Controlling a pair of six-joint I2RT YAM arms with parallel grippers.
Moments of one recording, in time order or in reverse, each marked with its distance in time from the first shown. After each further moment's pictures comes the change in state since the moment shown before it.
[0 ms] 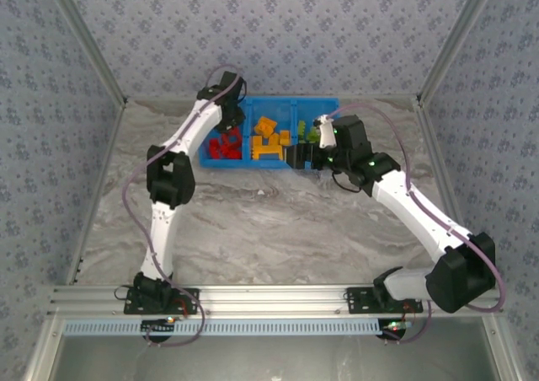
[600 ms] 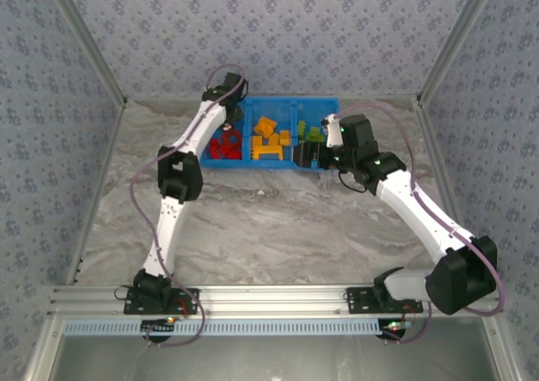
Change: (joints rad) left arm 0.011 0.169 0.196 -0.013 -0.161 0.065; right arm -0.050 -0.014 -0.006 -0.042 -0.003 -0.005
